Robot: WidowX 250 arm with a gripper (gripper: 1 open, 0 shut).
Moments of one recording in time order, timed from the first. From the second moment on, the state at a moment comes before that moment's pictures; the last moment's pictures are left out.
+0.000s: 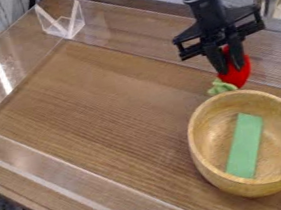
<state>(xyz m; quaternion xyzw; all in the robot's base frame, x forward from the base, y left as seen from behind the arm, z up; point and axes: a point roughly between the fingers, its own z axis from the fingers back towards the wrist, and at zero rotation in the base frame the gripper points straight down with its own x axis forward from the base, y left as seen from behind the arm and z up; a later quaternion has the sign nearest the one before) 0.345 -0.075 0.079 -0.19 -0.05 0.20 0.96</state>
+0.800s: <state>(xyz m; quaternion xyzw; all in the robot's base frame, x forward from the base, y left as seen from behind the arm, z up) 0.358 -0.074 0.063 -0.16 -0.07 0.25 0.95</state>
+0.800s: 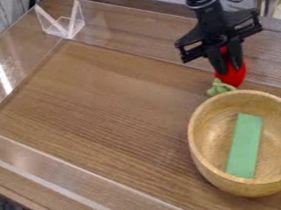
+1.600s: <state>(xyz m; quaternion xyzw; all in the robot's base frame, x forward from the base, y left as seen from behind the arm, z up) 0.361 -0.053 0.053 -0.14 -0.08 0.30 0.94</state>
